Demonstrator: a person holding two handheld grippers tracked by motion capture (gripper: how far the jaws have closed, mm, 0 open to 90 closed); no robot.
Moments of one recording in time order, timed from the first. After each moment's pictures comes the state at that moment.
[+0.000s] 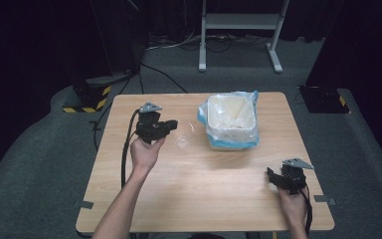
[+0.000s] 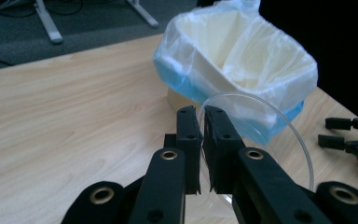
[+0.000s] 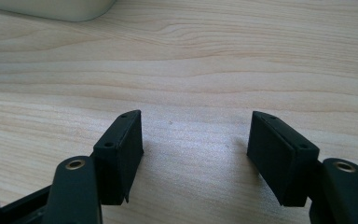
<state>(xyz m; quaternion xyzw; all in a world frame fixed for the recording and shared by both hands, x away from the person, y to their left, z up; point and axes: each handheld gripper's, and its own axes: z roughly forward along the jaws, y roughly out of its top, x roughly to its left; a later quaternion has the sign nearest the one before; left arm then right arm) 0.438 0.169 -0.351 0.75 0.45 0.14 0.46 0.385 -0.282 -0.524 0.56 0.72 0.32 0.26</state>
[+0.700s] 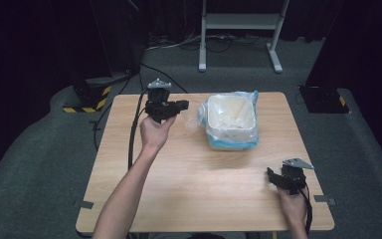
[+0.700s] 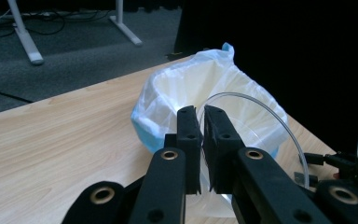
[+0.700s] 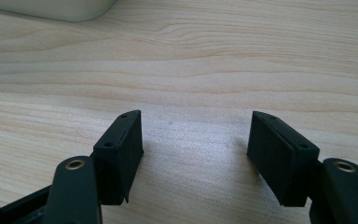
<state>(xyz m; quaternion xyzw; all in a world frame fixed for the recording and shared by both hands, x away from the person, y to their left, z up) 0.475 0.143 -0.311 0.74 0.43 0.13 0.49 0.385 -0.282 -0.524 0.56 0.72 0.32 0.26</state>
